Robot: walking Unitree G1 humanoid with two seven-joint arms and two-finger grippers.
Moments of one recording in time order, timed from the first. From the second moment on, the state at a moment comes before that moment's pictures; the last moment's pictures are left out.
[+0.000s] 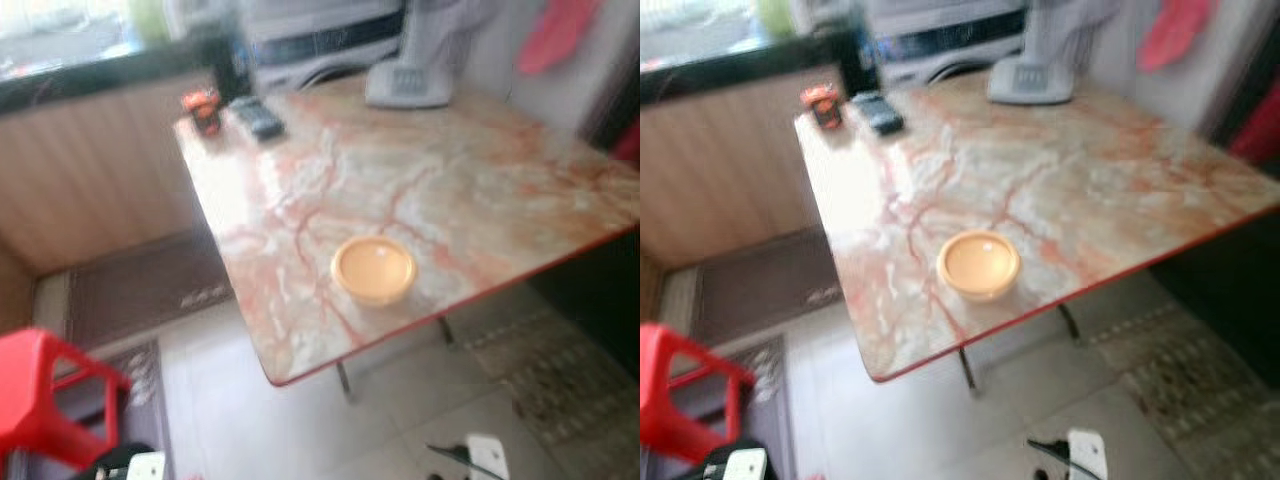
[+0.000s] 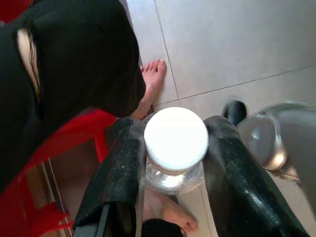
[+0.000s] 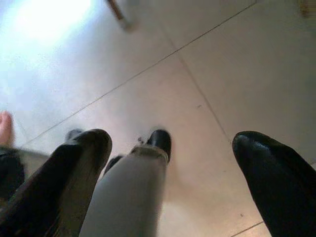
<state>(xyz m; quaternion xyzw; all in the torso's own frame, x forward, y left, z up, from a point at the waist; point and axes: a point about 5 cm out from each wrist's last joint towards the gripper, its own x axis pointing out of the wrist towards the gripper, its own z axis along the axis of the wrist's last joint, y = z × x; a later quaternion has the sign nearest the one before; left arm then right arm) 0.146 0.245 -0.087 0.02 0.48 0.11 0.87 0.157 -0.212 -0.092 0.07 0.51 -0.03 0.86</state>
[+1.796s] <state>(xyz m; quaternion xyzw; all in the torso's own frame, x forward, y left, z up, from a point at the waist) 0.140 0.248 -0.089 0.01 0.48 0.13 0.87 0.156 -0.213 -0.092 0.06 0.52 -0.02 0.85</state>
